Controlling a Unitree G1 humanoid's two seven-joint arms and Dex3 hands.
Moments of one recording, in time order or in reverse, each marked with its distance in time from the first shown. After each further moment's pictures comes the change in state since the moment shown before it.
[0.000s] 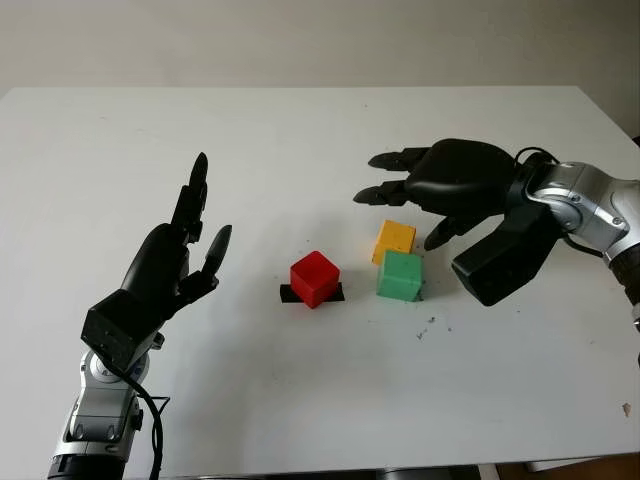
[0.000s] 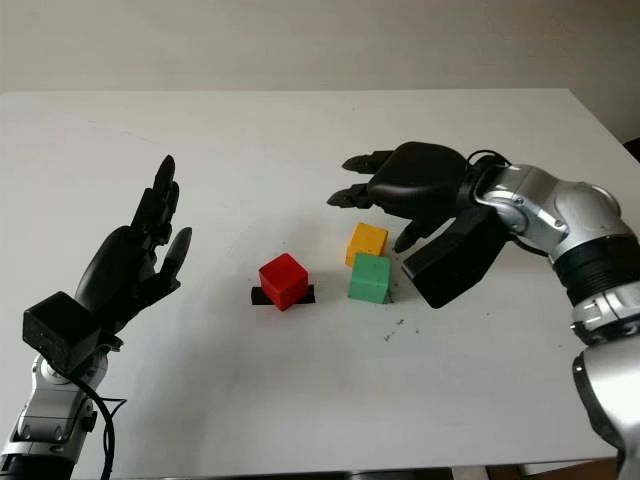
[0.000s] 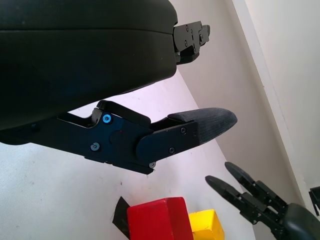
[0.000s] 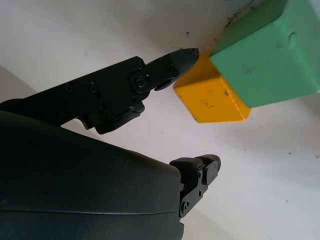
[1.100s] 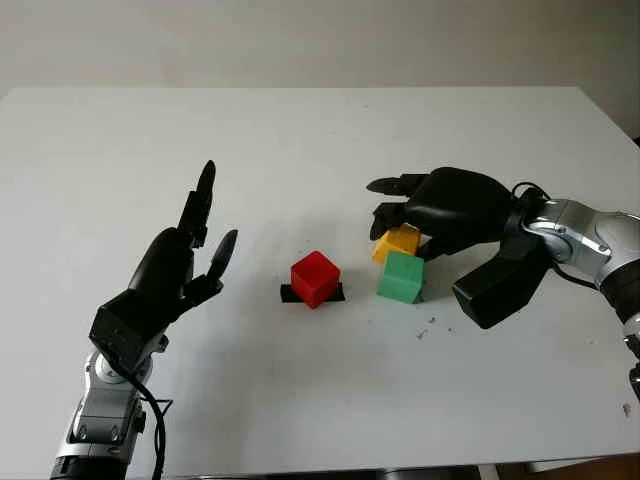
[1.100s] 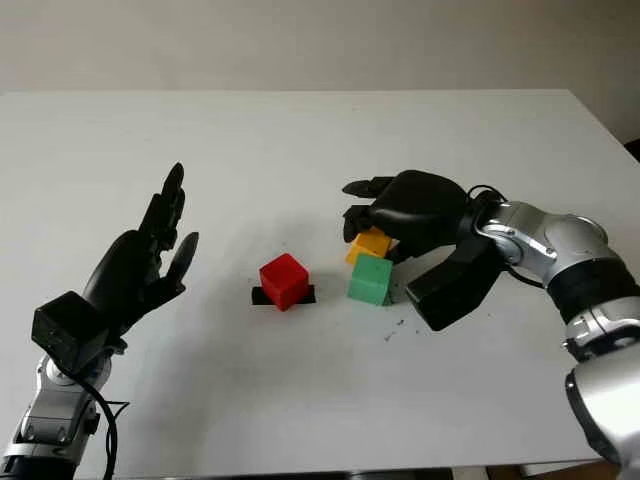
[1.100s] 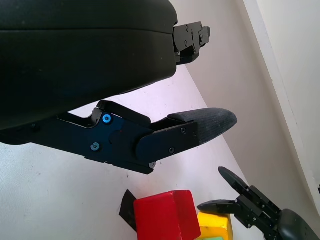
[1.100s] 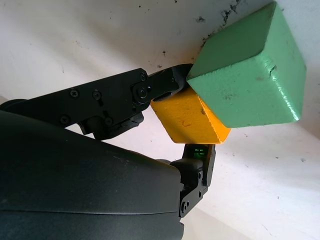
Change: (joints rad) left arm 0.006 -0.002 -0.021 -0.001 0.018 0.023 0.001; right arm 0.044 0.011 0.040 0.108 -0.031 -0.046 -0.203
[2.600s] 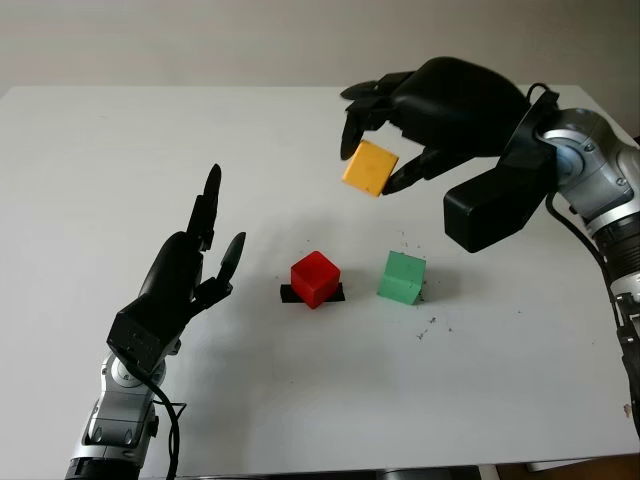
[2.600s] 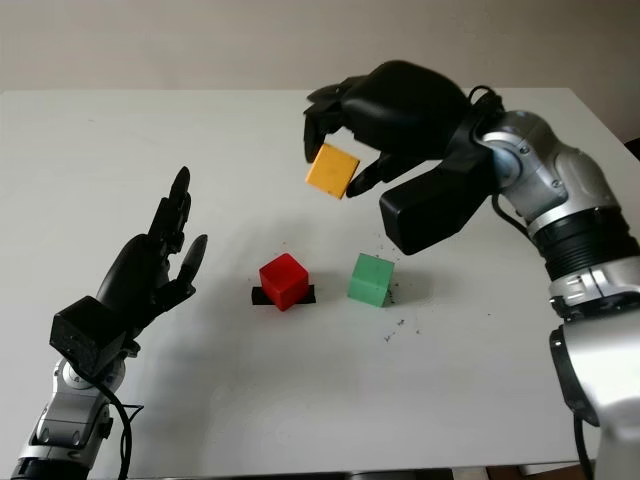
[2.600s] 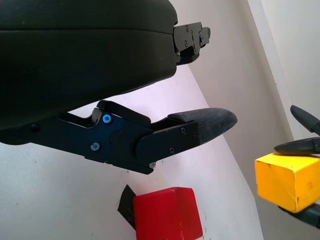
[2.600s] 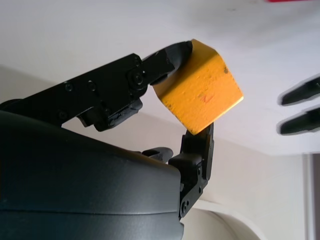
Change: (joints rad) left arm 0.010 -0.037 -0.025 0.008 0.034 -0.005 0.073; right arm -0.090 0.104 -0.181 -0.255 0.422 0.130 0.358
